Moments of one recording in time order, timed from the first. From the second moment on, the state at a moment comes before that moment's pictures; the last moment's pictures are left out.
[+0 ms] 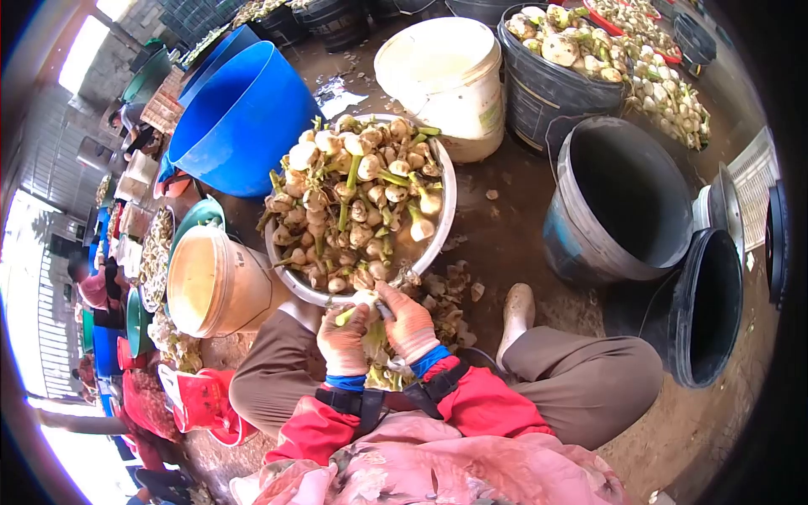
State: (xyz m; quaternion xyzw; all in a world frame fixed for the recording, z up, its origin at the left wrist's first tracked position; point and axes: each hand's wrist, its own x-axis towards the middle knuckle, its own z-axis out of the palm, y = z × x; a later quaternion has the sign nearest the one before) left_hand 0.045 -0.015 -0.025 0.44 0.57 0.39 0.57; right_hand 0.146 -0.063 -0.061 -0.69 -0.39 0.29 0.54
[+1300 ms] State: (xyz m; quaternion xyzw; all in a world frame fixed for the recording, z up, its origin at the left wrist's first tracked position) left_hand 0.118 0.056 -0.099 0.92 0.33 0.01 0.21; right_hand 0.240 -0.069 -0.080 -0.43 0.14 0.37 0.81
